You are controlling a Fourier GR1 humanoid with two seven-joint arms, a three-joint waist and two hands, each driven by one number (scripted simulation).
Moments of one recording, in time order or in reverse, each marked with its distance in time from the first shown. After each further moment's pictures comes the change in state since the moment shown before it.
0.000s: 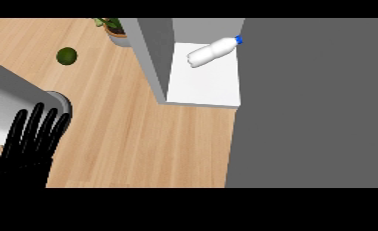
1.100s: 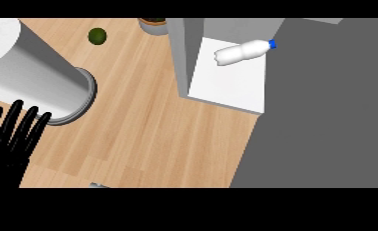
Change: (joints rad) left arm 0.016 0.125 0.084 -0.008 0.076 -0.197 0.029; right arm -0.307 -0.004 0.017 0.016 -0.024 -0.082 0.172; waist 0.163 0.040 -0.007
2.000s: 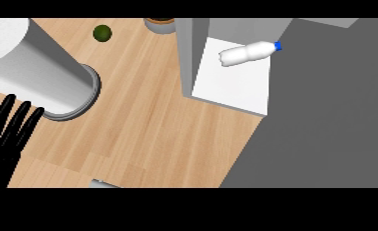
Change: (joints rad) left arm -0.023 0.036 0.036 0.033 0.031 -0.051 0.021; right arm -0.298 -0.059 -0.002 0.011 -0.015 0.102 0.138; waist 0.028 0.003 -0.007
